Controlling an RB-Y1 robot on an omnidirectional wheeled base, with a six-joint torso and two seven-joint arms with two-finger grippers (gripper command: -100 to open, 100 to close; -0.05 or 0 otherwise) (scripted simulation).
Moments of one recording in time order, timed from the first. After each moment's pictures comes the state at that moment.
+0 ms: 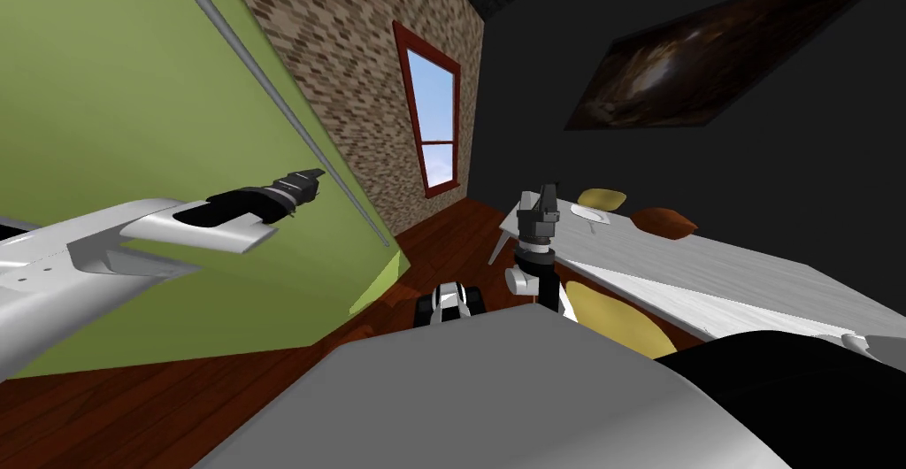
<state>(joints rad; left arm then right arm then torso) -0.11 1.32 0.06 -1.75 0.33 0.37 0.23 0.46 0.03 0.00 -2.34 0.07 -0.63 0.17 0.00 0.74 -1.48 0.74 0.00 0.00</state>
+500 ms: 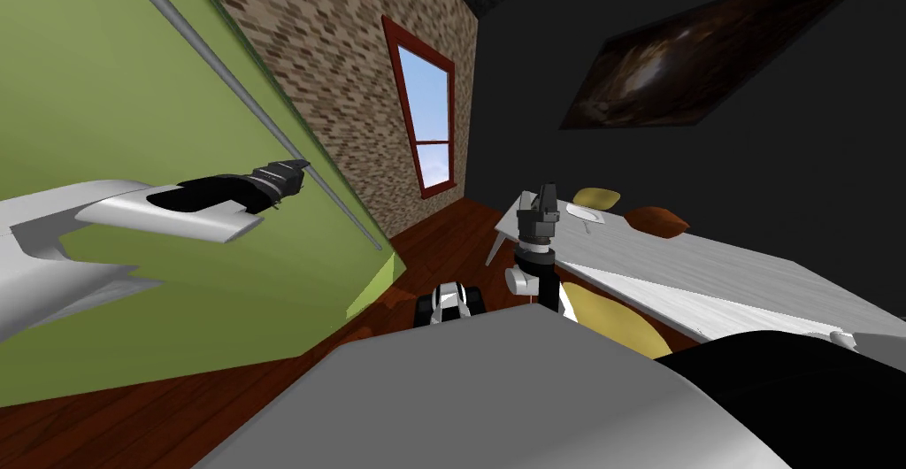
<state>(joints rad) -0.17 1.39 0.04 -1.70 0.35 0.44 0.25 0.46 0.03 0.00 -2.34 0.07 -0.63 0.17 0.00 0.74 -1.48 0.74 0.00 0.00</state>
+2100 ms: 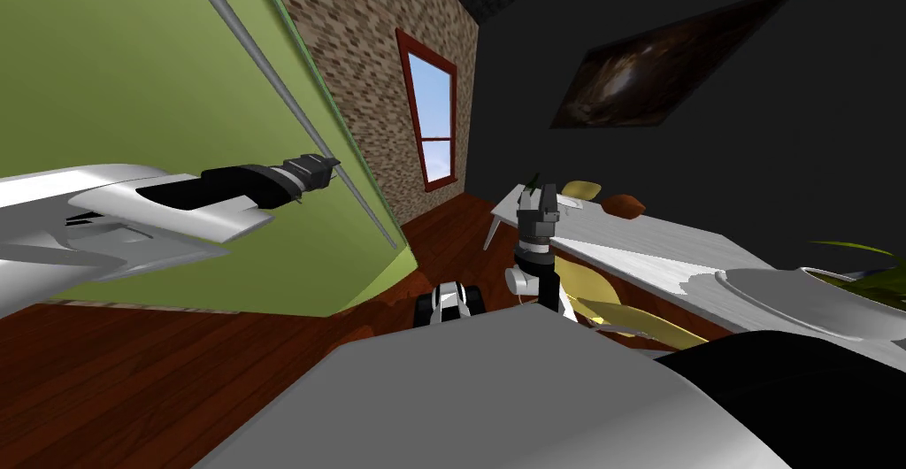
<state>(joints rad) -0.18 1.48 0.00 -1.96 0.42 0.44 0.31 0.46 0.03 0.00 -2.34 0.07 -0.63 0.17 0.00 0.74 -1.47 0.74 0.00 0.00</state>
